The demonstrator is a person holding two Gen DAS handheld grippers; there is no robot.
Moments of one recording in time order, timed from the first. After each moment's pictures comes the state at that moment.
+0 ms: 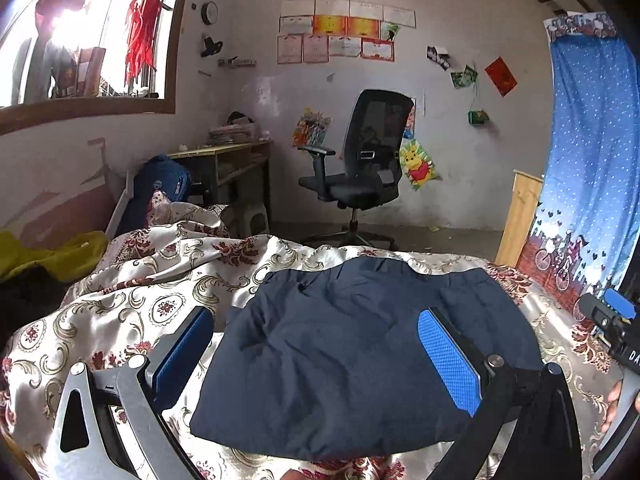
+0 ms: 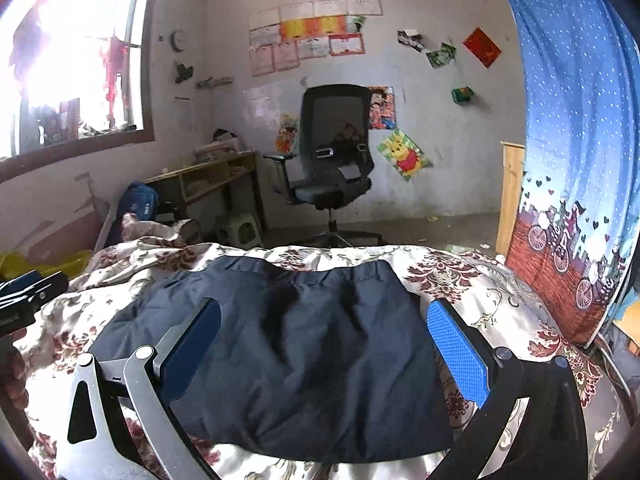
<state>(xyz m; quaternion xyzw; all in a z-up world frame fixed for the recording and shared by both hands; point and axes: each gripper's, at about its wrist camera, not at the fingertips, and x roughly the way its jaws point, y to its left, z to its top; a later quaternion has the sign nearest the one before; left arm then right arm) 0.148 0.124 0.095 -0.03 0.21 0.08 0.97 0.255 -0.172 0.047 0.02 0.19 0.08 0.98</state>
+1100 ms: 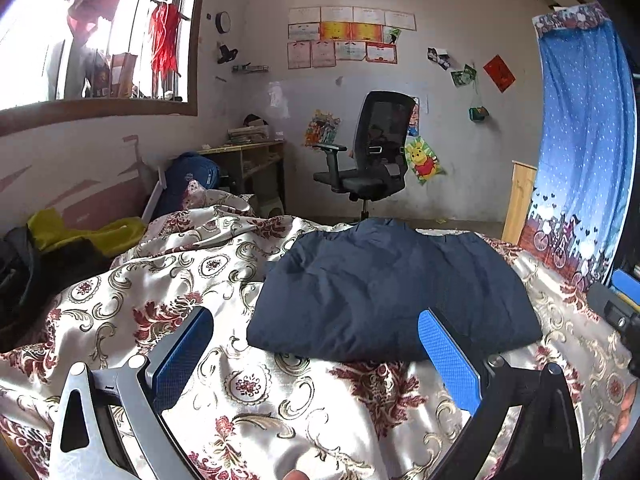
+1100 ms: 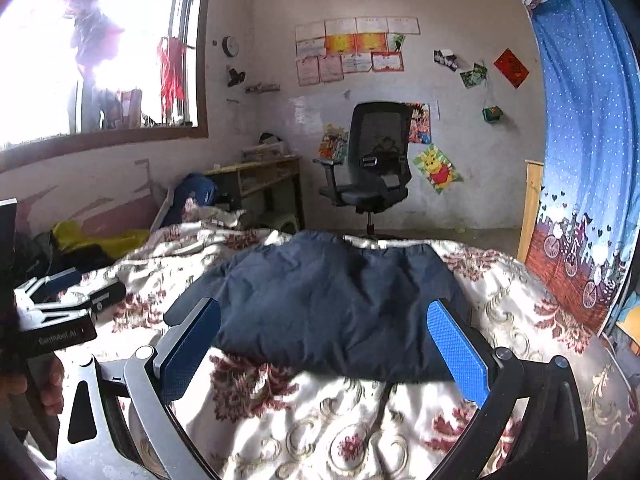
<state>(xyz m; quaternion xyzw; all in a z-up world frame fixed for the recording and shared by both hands) 0.010 0.126 0.066 -0.01 0.21 0.10 0.97 0.105 -0.138 0.036 0.00 0.19 0.13 0.97</state>
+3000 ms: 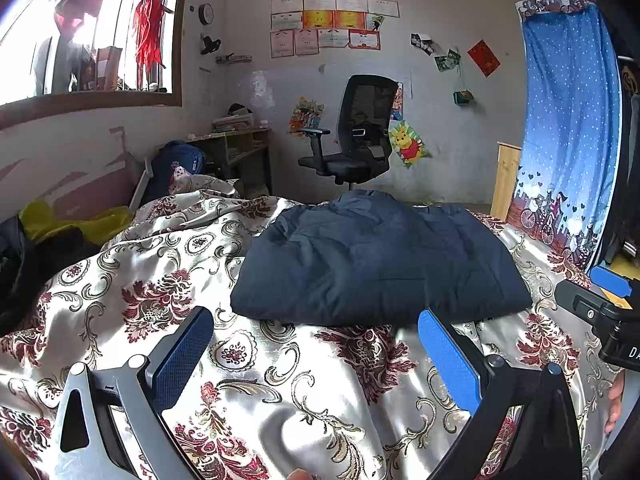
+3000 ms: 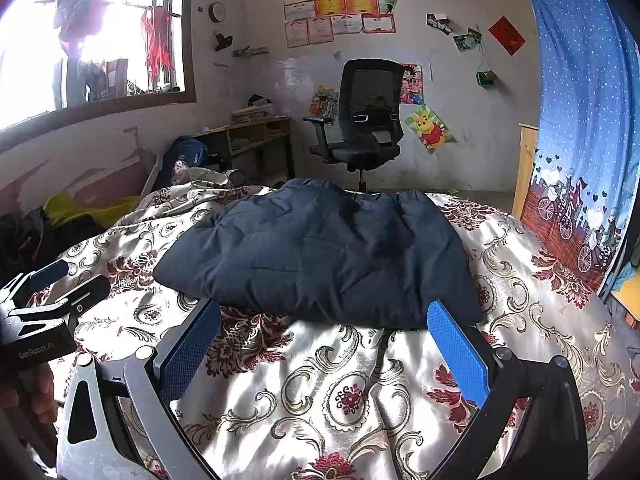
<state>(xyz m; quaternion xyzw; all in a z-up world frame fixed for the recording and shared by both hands) -0.007 0.114 0.042 0.00 0.23 0.07 0.97 0.103 -0.136 0.007 0.00 0.24 0.11 0.96</state>
